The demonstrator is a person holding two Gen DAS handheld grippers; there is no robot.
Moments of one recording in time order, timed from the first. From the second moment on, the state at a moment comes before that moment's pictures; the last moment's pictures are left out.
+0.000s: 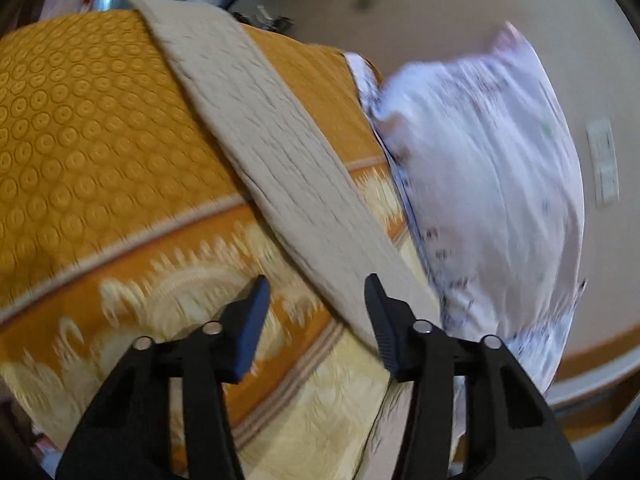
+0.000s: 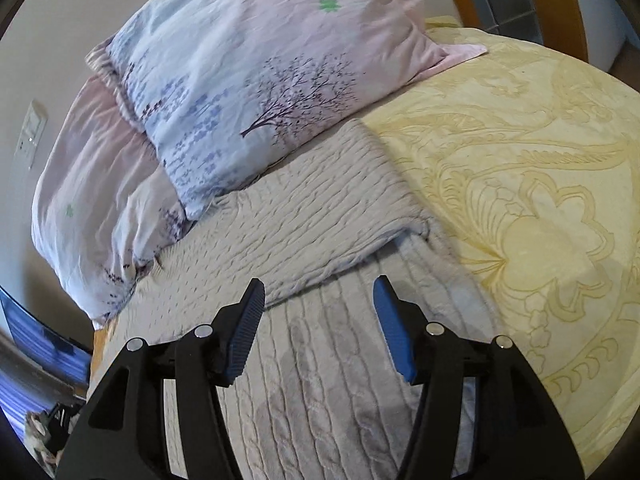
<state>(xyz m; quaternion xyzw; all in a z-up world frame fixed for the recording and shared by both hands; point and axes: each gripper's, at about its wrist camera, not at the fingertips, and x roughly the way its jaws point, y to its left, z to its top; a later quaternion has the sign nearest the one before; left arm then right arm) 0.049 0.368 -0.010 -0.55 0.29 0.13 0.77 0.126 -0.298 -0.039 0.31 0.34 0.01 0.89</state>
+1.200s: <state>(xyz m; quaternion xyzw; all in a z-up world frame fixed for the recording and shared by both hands) 0.216 0.072 0.075 -0.37 0.38 -0.21 0.82 0.115 -0.292 -0.023 0.30 0.33 0.07 0.89</state>
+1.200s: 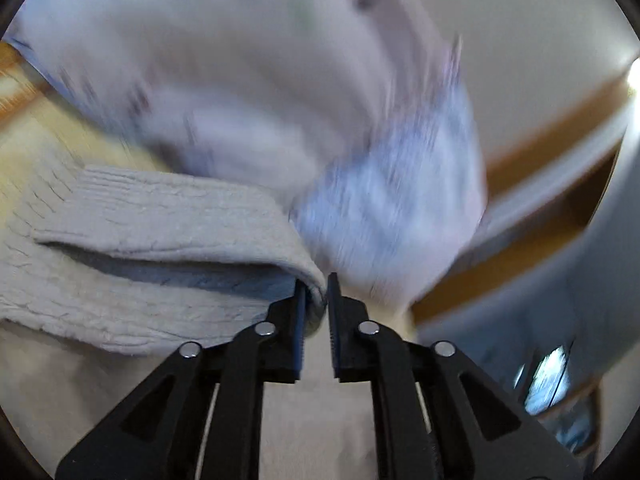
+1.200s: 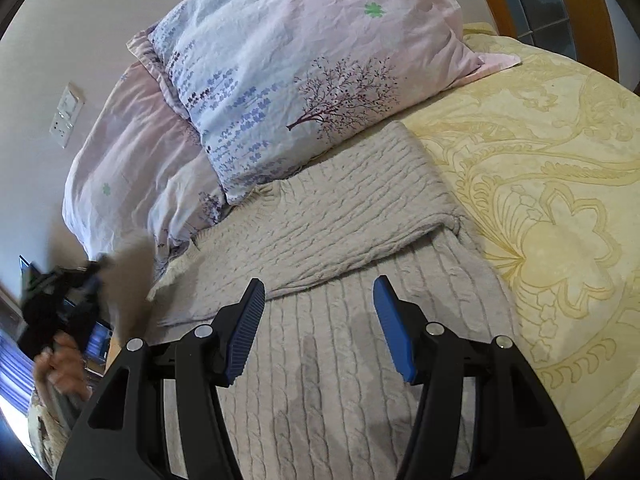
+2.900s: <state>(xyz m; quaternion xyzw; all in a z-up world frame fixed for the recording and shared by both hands) 0.171 0.173 0.013 -0.37 0.41 -0.10 0.83 0.173 -0.291 -0.029 0.37 0.39 0.09 0.84</state>
